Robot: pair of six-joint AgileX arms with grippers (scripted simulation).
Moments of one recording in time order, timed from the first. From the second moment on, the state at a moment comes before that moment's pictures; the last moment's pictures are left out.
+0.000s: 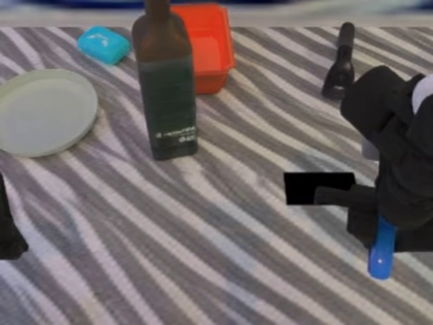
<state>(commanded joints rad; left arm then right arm) 0.00 0.00 0.00 0.00 0.00 0.00 0.57 1.57 1.10 -1.09 0.02 0.81</state>
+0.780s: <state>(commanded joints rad) 0.00 0.00 0.00 0.00 0.00 0.00 0.49 1.96 1.61 -1.26 0.01 1.59</state>
